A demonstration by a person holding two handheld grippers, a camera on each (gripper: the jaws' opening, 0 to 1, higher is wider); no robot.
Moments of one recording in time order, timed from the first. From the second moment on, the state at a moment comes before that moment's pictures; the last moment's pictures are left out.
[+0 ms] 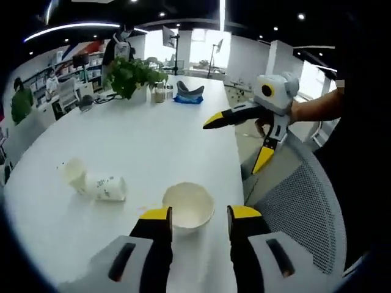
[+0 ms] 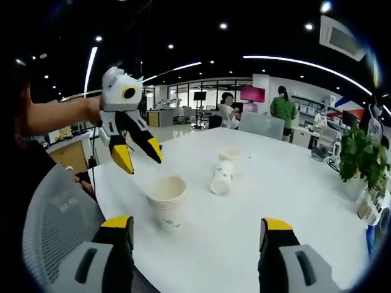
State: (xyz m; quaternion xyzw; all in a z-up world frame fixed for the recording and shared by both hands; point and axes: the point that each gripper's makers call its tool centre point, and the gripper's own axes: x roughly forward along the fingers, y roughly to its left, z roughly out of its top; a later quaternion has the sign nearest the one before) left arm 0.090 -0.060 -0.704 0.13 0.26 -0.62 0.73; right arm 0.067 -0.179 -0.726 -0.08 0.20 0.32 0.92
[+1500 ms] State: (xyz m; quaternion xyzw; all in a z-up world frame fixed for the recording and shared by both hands) left arm 0.038 0.031 -0.746 0.09 0.18 -0.42 0.89; right arm 0.186 -0.125 -0.719 -0.15 0.18 0.37 0.90
